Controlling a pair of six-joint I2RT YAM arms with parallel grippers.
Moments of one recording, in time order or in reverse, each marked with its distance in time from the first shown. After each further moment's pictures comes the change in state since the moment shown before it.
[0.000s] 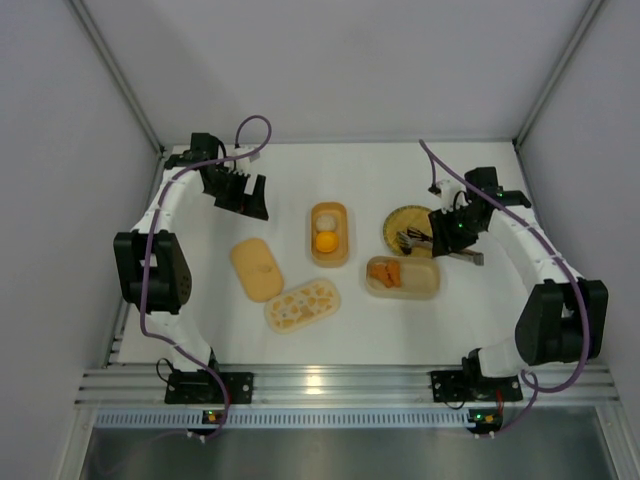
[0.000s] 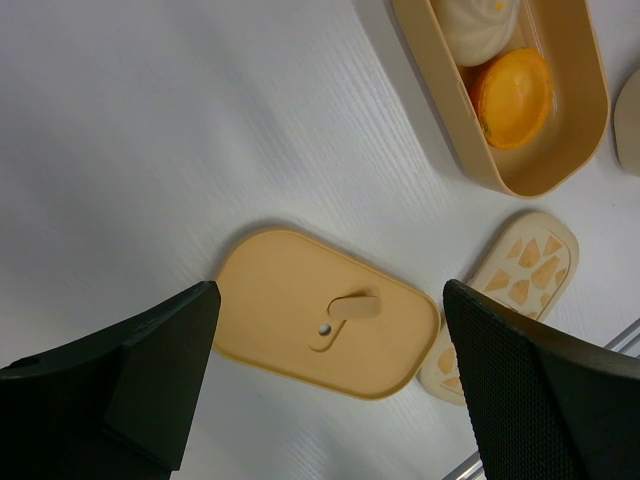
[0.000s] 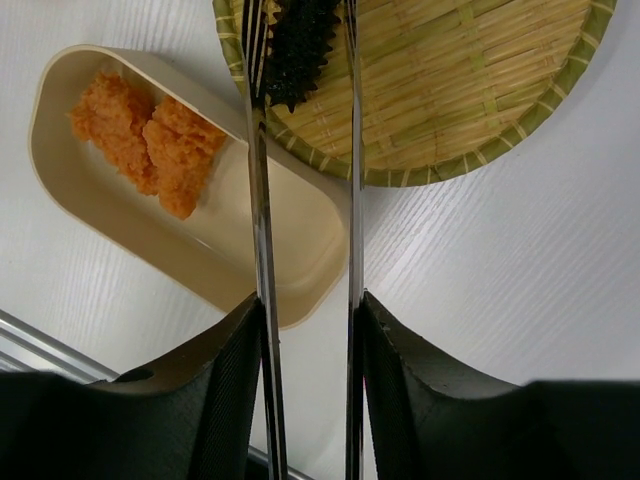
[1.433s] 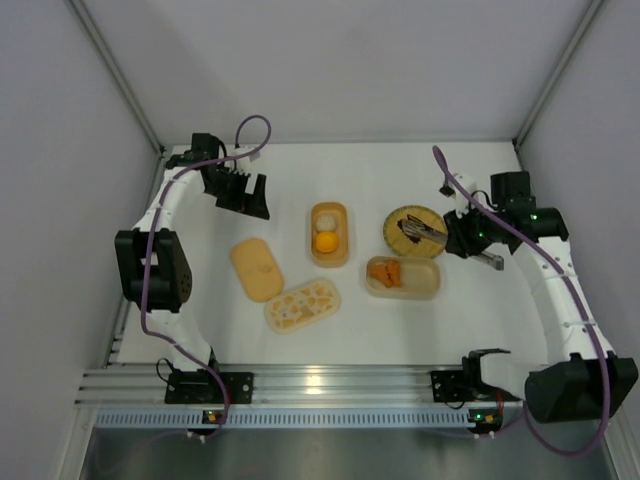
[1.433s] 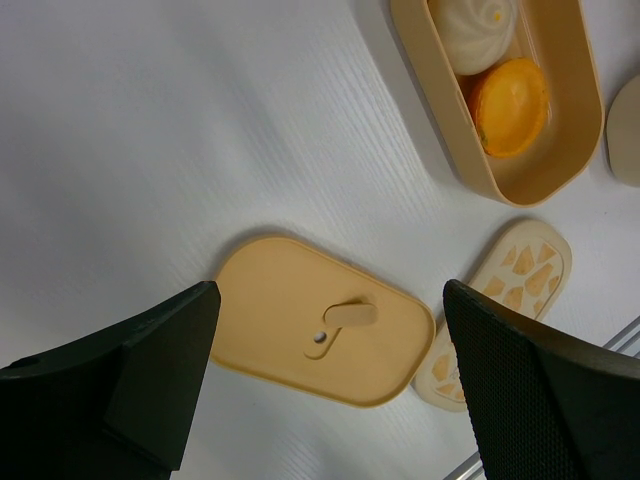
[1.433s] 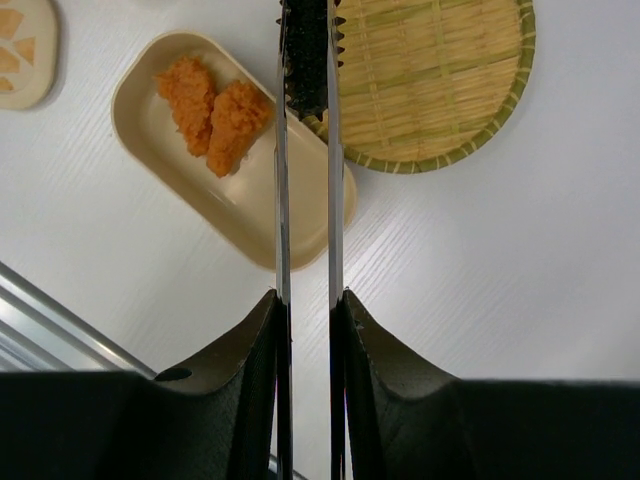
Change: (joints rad) left arm 0.000 0.011 0.000 0.014 0.010 -0.022; right arm -0.017 -0.274 0.043 -0.115 -0.054 -0.162
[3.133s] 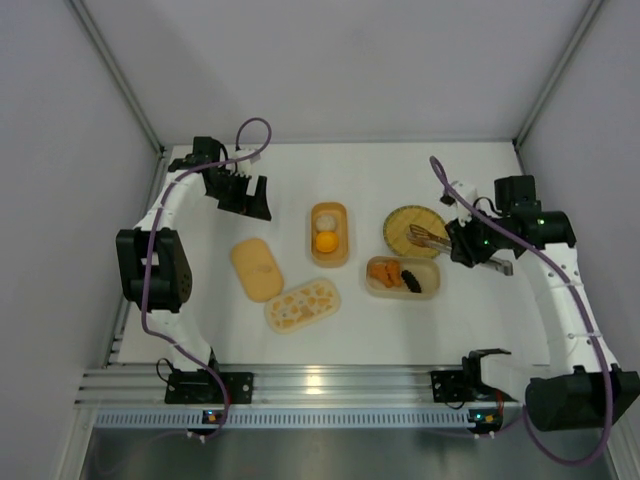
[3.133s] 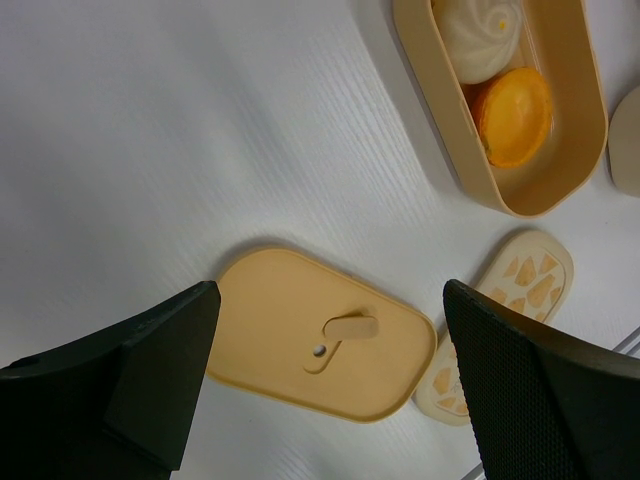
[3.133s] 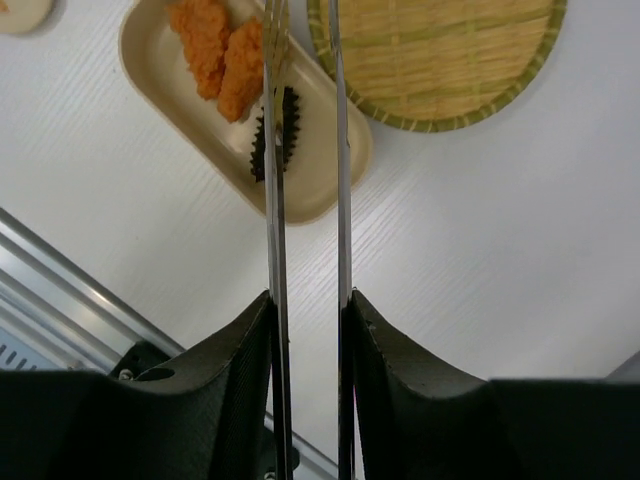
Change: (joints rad) left arm 0.000 0.002 -0.044 0.059 0.012 -0.022; right arm 0.000 -0.060 -0.011 -0.146 0.017 -0.118
